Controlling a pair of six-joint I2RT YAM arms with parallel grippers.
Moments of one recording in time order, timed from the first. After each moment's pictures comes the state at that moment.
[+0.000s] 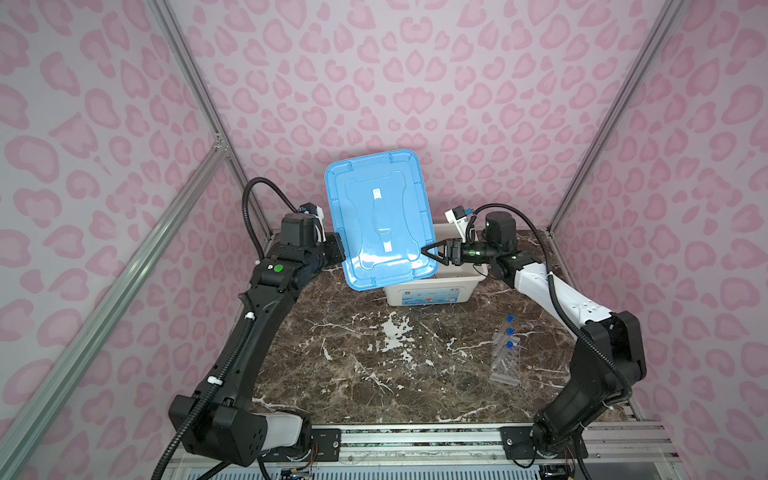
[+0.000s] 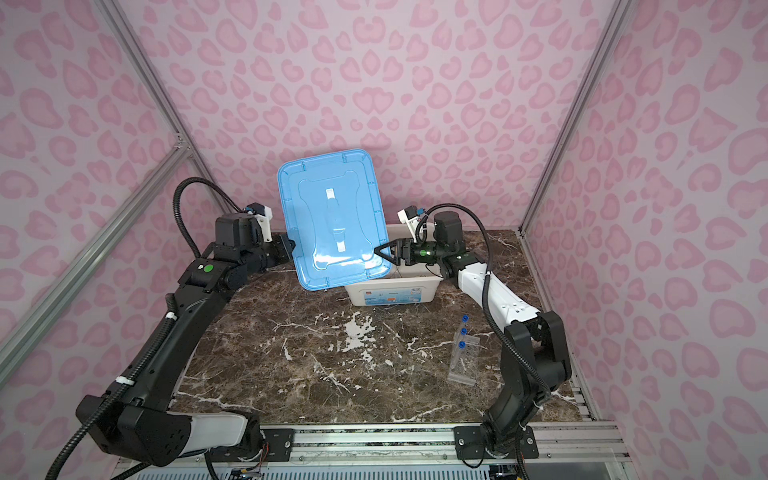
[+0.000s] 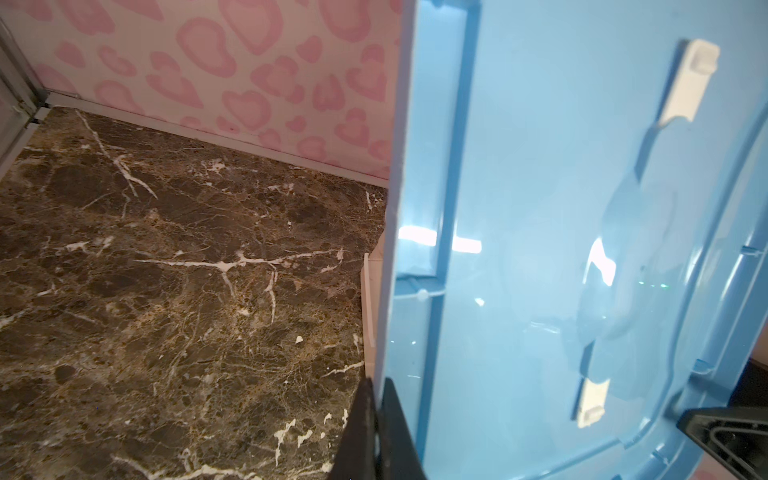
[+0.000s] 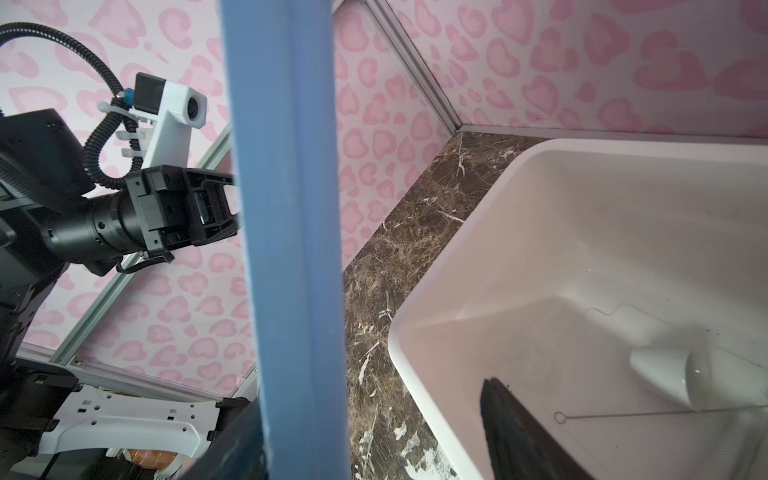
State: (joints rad) left arm -0.23 1.35 1.44 -0.64 0.11 -0.44; right arm 0.33 1.68 1.36 -0.05 -0.92 0.44
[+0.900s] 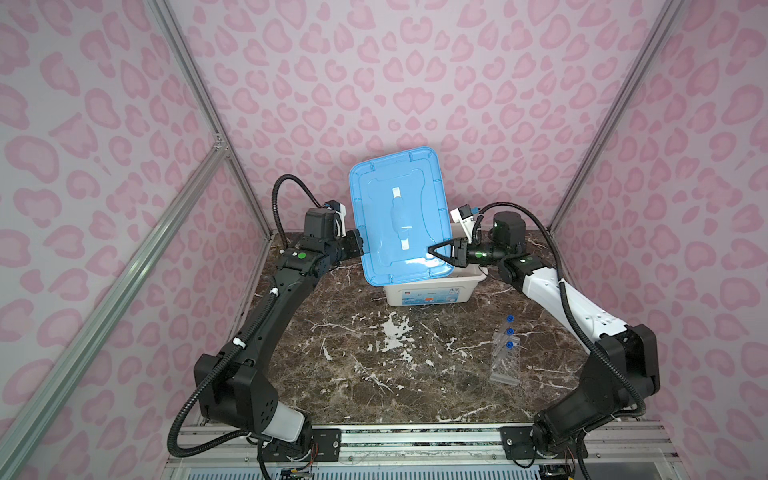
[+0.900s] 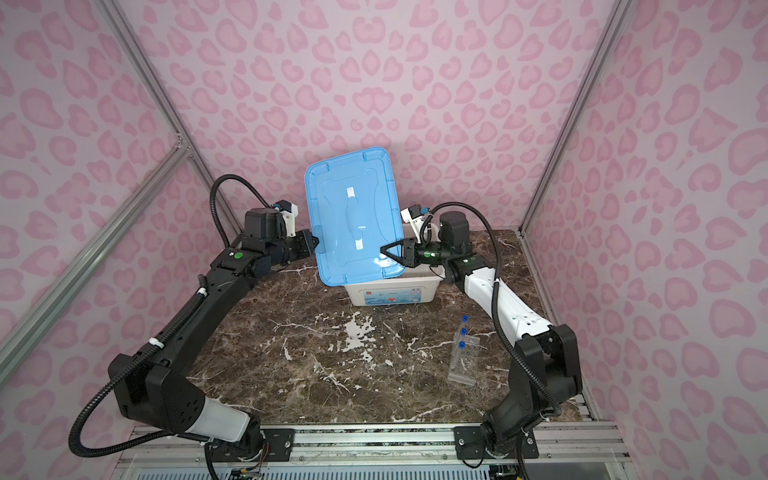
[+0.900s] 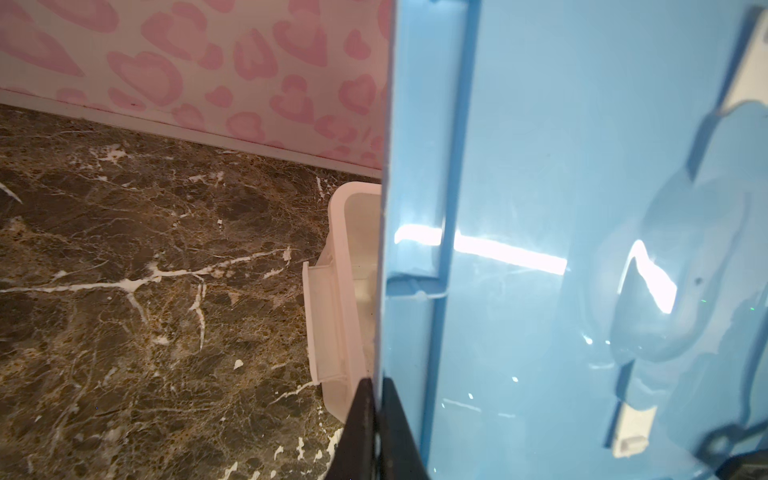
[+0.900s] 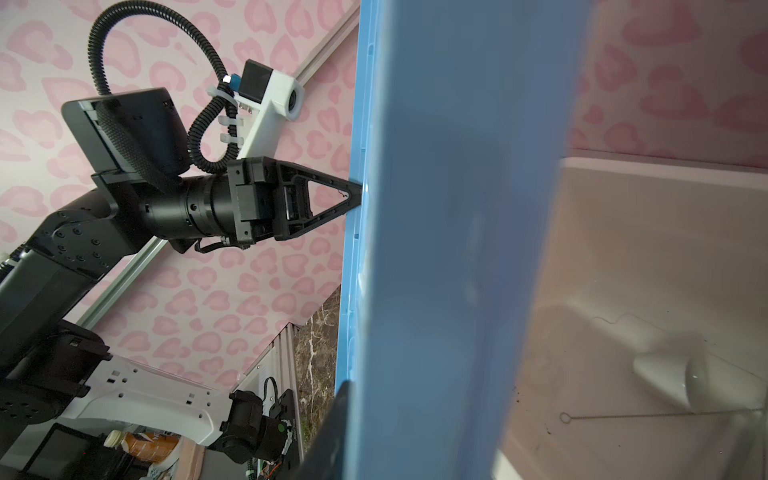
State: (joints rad) left arm -0.28 1.52 1.47 -0.52 0.20 -0.46; right arm 0.32 1.59 1.33 -0.09 -0.91 0.41
